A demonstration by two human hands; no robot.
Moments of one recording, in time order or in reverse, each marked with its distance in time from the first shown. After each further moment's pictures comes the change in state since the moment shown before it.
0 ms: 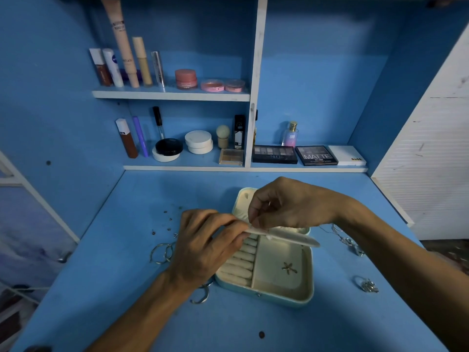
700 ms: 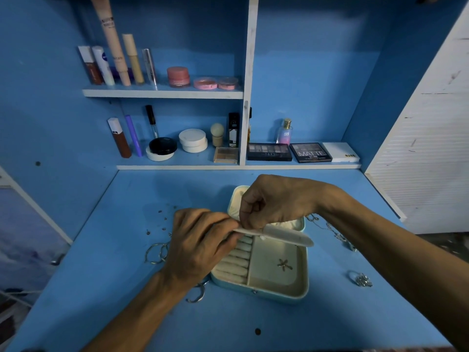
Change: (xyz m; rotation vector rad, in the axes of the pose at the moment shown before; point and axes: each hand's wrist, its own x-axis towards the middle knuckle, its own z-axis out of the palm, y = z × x) left_hand -0.005 -0.001 0.001 -0.016 -0.023 -0.017; right_hand 0.012 -0.012 -0.001 -0.106 -0.123 0.065
